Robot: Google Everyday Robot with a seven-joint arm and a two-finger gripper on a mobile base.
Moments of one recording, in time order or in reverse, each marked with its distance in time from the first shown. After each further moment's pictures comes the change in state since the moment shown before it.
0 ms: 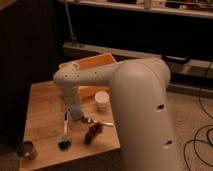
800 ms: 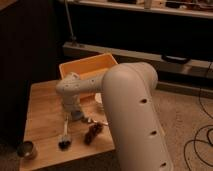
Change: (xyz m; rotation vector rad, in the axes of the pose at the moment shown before) arm 0.002 0.003 0.068 -0.019 0.015 0.045
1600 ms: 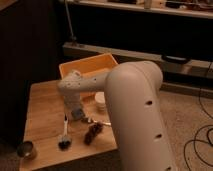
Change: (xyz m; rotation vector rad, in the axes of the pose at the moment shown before) arm -0.002 -0.021 -0.033 0.041 -0.040 0.009
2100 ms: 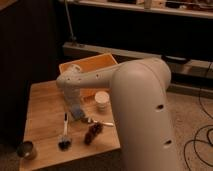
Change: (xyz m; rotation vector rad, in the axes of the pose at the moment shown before) arm -0.002 0.005 -0.020 -0.005 -0.009 -0.003
